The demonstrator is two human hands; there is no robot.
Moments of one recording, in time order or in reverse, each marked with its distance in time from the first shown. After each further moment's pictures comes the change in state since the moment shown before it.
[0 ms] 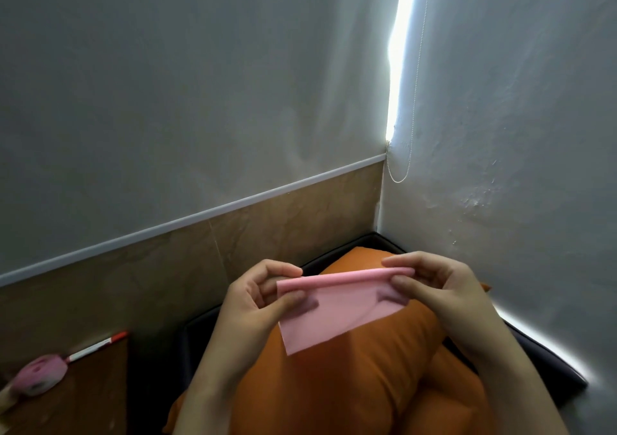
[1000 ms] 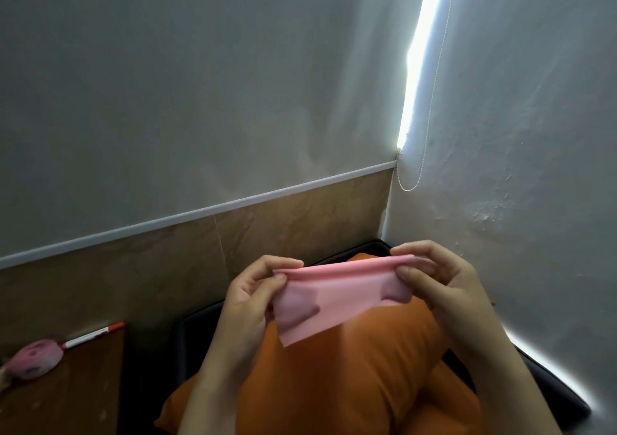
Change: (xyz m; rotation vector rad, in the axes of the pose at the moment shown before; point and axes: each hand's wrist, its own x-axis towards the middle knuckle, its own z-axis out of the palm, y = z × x) left_hand 0.009 -0.011 -0.002 -0.118 0.153 -0.075; right_hand 0.016 -0.007 0.011 0.071 -0.002 -0.065
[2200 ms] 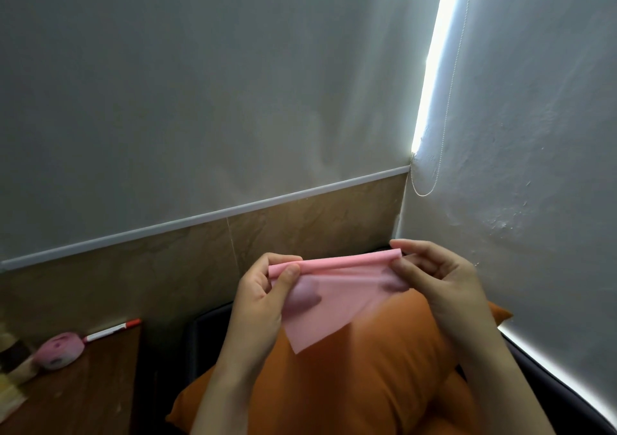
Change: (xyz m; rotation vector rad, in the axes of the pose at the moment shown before) left_hand 0.007 -0.004 0.012 0.094 0.104 0.110; right_hand 0.017 0.007 0.003 0.059 0.098 0.057
